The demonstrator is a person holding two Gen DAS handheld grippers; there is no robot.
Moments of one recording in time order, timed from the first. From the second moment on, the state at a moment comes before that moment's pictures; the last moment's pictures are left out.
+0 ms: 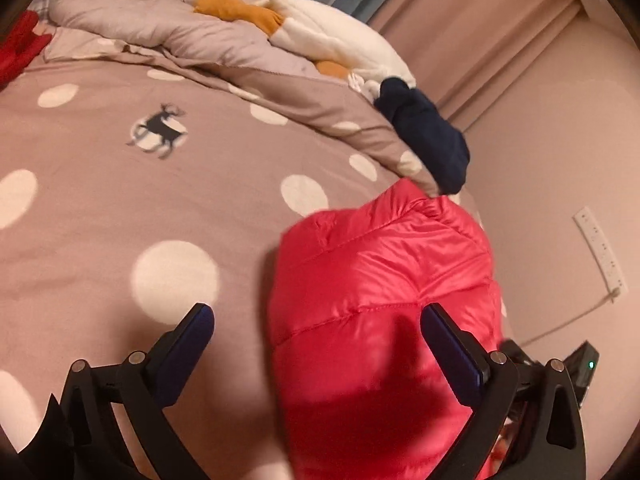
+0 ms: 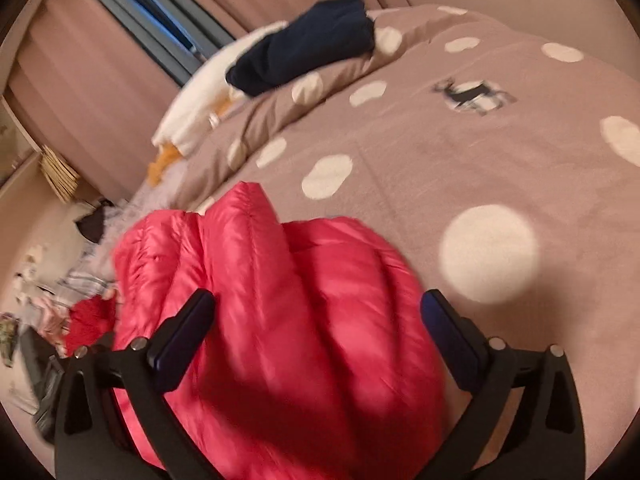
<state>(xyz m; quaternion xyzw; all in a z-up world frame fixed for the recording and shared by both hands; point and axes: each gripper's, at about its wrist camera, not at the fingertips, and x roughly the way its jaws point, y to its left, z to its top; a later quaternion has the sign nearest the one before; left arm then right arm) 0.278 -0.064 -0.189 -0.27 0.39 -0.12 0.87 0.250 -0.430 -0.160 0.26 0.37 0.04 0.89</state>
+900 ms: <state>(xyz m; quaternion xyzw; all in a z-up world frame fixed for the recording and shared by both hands) 0.272 -0.123 -0.216 -0.31 0.43 -0.31 0.79 0.229 -0.420 -0.243 0.48 0.37 0.25 0.75</state>
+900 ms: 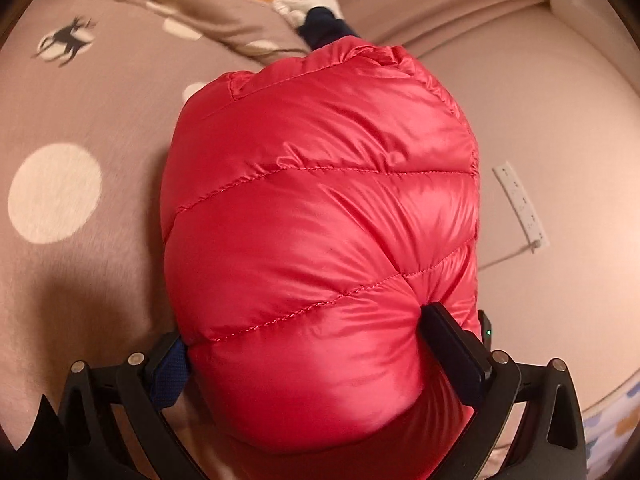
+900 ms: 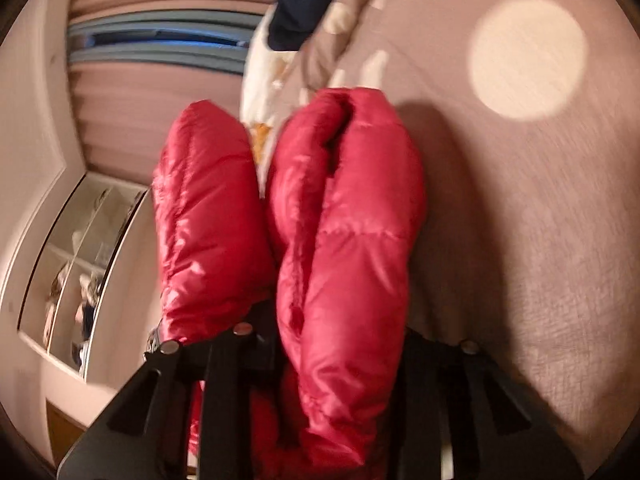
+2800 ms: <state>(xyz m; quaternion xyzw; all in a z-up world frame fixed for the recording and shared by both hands) 0.275 0.040 -0.207 -0.31 0.39 -0.13 0.86 0.352 -0.280 -0.243 0.35 0.44 0.25 0.79</state>
